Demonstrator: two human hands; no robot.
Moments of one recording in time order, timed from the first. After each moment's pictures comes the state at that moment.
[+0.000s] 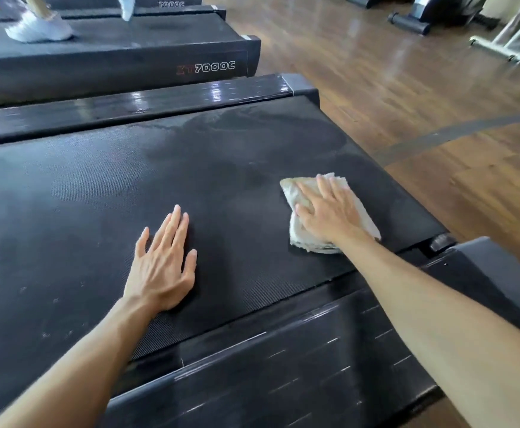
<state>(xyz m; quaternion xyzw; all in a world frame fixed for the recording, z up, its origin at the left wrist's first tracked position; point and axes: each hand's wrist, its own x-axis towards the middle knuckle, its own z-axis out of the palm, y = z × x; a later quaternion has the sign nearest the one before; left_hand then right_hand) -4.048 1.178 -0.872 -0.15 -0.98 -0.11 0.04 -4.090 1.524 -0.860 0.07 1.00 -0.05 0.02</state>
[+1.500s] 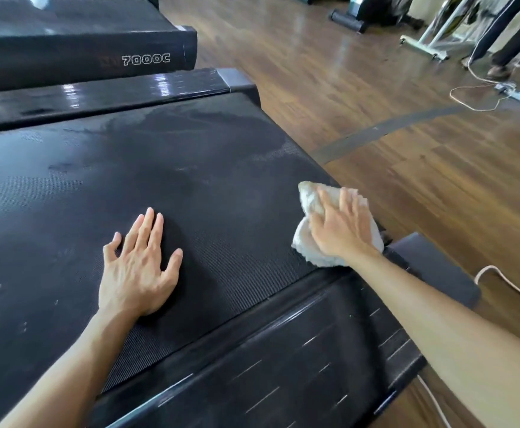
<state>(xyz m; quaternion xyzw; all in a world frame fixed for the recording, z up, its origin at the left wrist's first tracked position) -4.078 1.276 -0.880 -0.14 -0.98 -0.10 0.04 -4.039 1.634 -0.854 0.25 0.97 -0.06 0.04</state>
